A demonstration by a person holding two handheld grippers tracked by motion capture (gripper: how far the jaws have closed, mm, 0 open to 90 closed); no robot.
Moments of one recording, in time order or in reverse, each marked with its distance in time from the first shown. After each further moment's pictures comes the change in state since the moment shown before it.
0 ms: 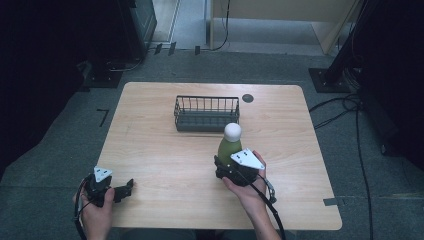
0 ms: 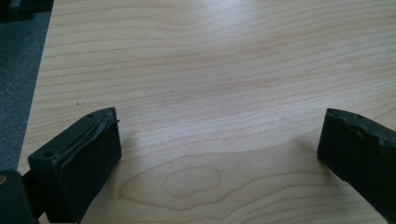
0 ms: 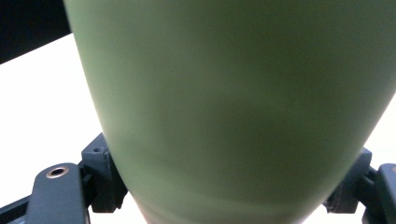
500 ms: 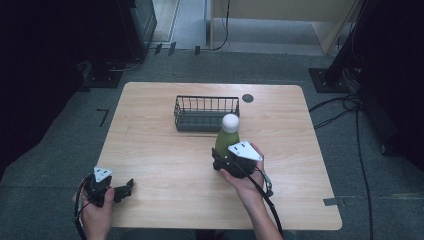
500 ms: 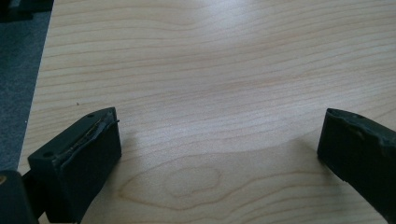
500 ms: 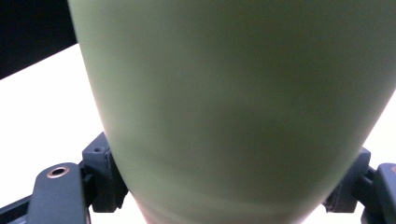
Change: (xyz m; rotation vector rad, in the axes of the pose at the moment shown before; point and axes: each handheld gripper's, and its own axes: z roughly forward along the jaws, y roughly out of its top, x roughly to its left) left arm 0.000 0.000 0.000 0.000 0.000 -0.001; right arm 0.000 0.023 0.010 -0.020 0.007 0.001
